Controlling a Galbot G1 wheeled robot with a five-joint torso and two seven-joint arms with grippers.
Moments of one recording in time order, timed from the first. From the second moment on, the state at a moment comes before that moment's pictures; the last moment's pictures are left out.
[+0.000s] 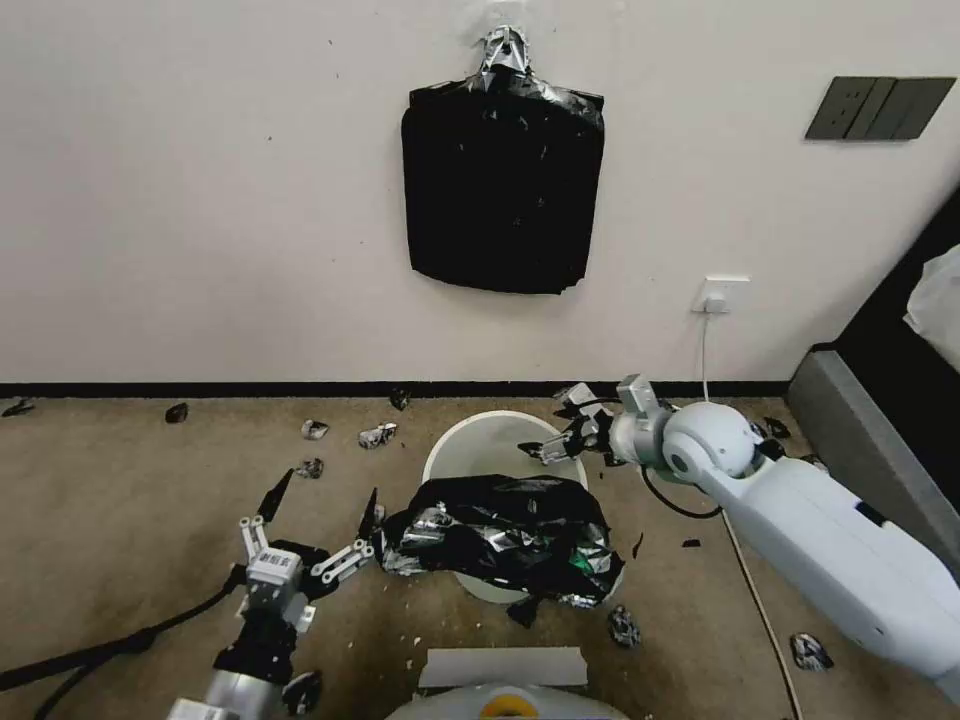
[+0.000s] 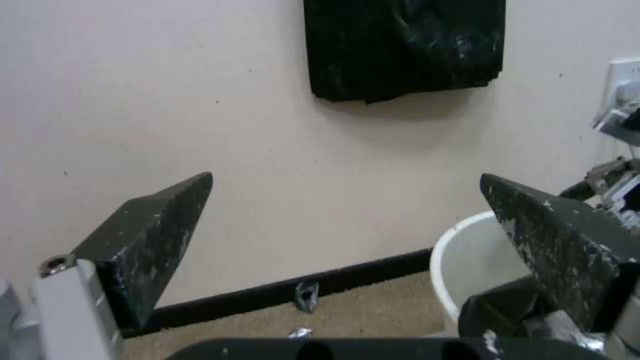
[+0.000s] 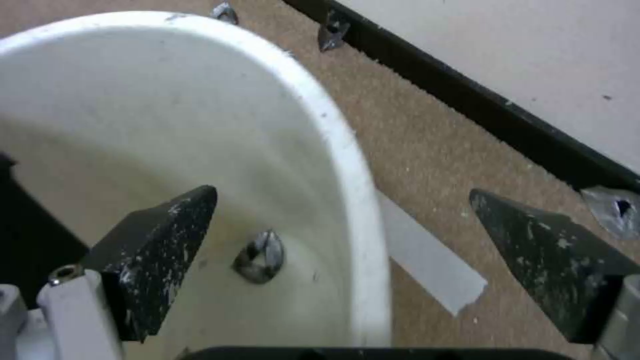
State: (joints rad) left arm 2.01 -1.27 -0.57 -2.21 -0.08 -0.40 -0.01; right arm -0.67 0.90 -0.20 1.56 0.64 -0.60 -0.38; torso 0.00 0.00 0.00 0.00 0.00
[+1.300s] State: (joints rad) left arm 1.99 -1.28 -0.57 -2.22 -0.13 -0.37 -0.04; right arm -0.70 0.85 -0.21 1.67 0.94 -0.64 -0.07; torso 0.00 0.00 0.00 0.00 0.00
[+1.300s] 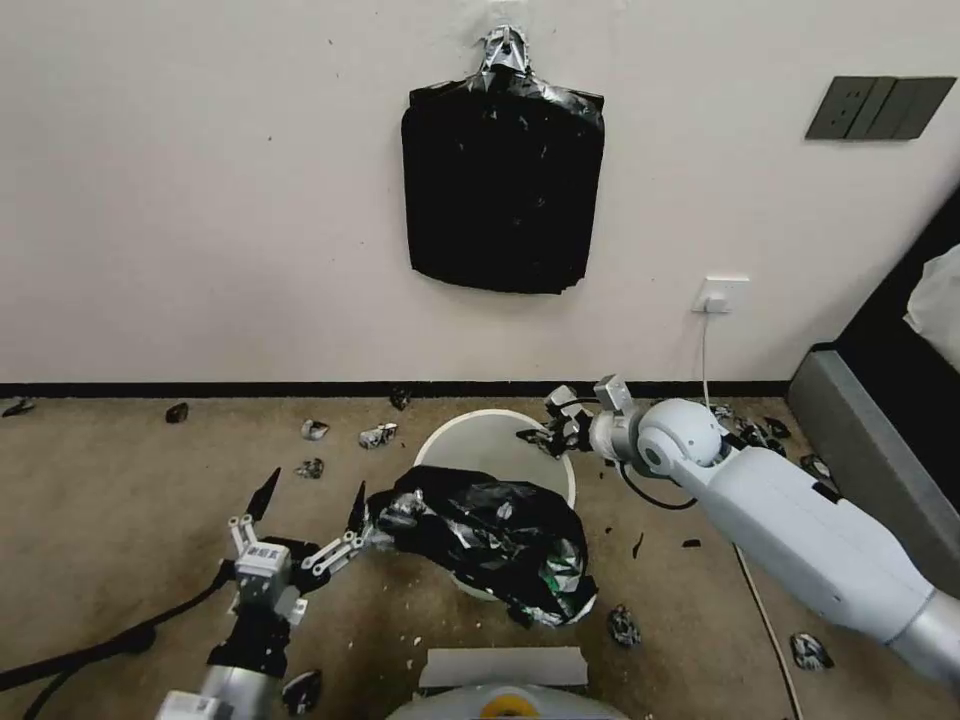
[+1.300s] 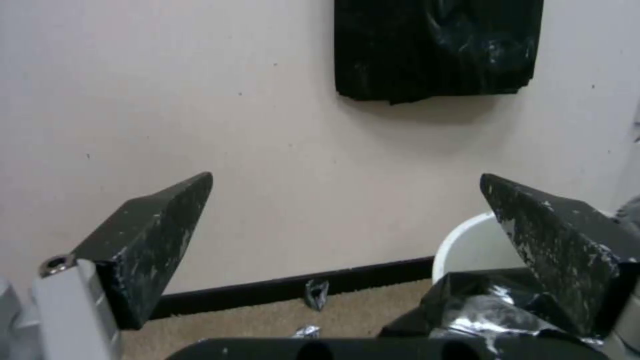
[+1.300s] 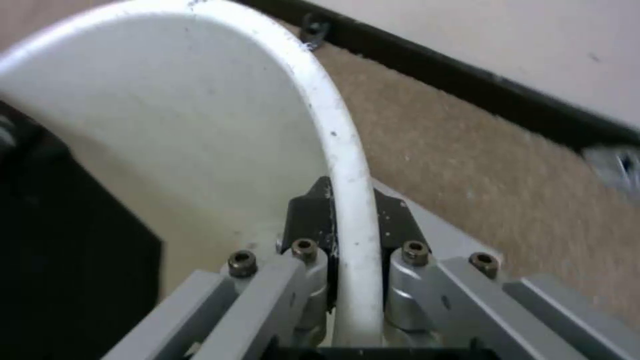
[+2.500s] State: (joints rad) left arm 1.96 -1.26 -0.58 -2.25 -0.20 -0.33 -0.06; right arm -1.29 1.18 0.06 2.05 1.00 -0.31 0.90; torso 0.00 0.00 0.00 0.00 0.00
